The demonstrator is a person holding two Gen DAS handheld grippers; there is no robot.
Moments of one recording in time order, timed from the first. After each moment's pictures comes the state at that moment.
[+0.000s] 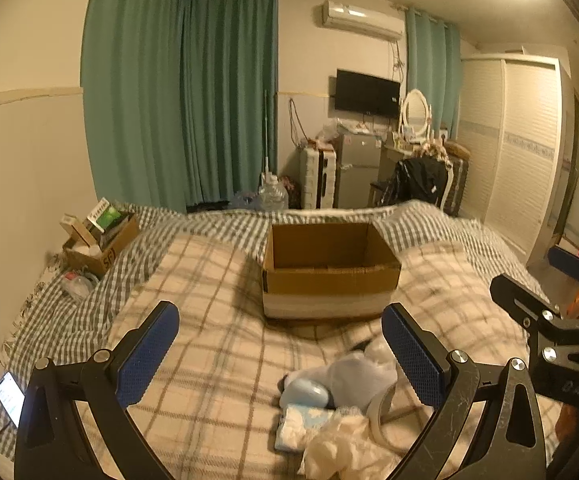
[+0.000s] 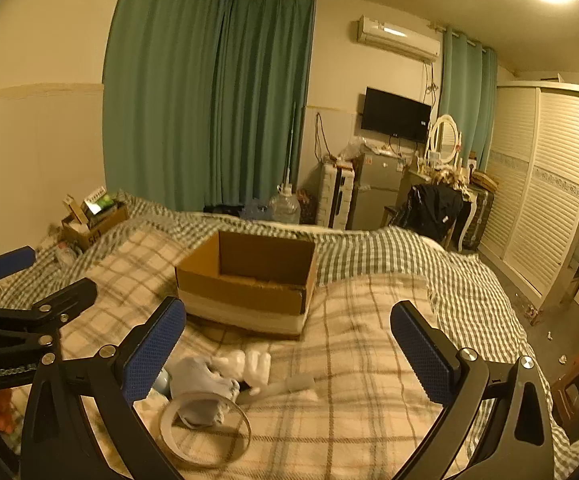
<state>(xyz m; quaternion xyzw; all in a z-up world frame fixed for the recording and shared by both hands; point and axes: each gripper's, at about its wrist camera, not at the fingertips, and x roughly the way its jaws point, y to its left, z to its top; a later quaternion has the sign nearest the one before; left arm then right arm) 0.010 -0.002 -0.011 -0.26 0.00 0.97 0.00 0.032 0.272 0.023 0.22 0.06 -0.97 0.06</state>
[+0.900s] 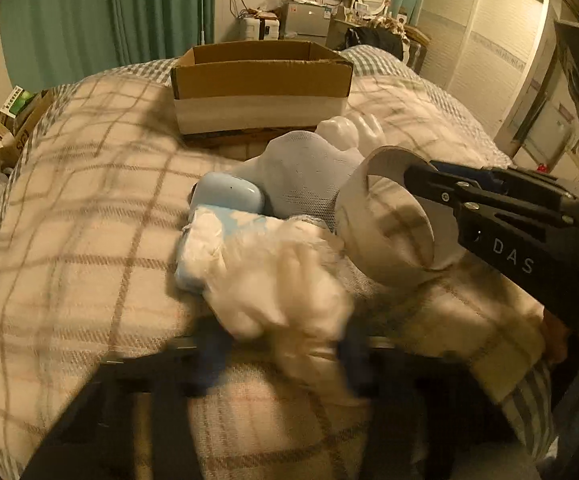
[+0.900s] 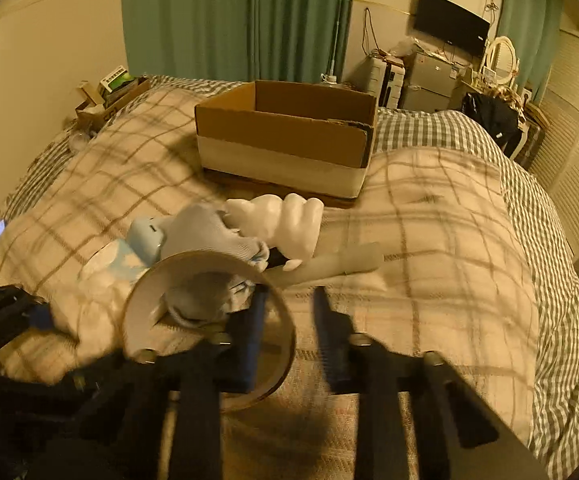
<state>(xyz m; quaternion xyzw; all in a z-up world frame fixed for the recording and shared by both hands) 0.014 0.033 -0.142 -0.47 0.00 0.87 0.12 -0.006 0.258 -0.098 0.40 0.09 -0.90 0.13</state>
